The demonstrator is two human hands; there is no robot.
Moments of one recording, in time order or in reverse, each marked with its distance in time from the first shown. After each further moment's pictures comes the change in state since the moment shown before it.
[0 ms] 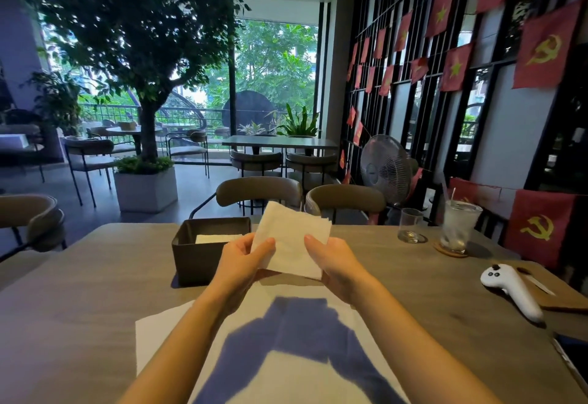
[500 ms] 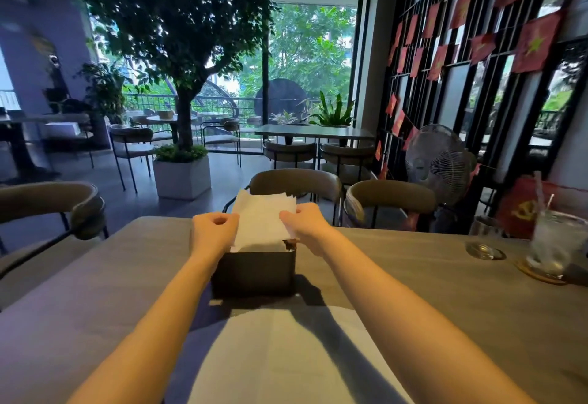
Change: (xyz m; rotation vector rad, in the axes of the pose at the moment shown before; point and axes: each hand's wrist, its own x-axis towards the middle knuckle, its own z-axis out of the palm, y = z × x) left_hand 0.113 -0.013 -0.114 0.331 0.528 0.003; right_hand 0.146 -0.016 0.105 -0.452 -0.020 -0.055
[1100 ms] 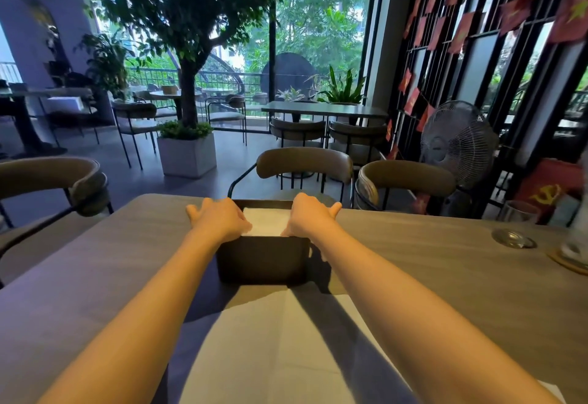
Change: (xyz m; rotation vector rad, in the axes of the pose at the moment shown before) left_hand 0.048 -0.025 0.006 1.063 -0.256 0.099; right_hand 0.041 0.018 0.030 -0.926 0.030 -0.011
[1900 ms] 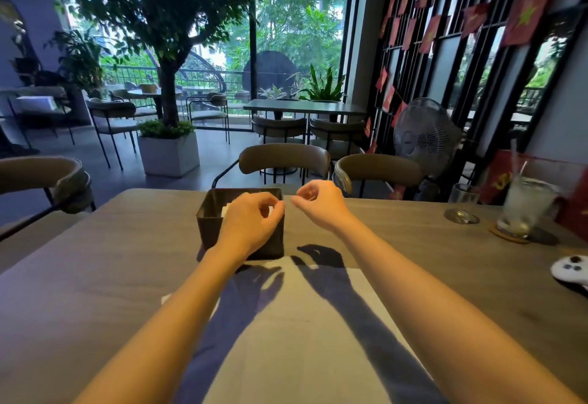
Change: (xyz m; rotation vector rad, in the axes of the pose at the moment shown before) left_hand -0.097 0.056 0.008 -0.590 0.331 0.493; right_hand -0.068 0.065 -0.027 0.538 0.237 -0.137
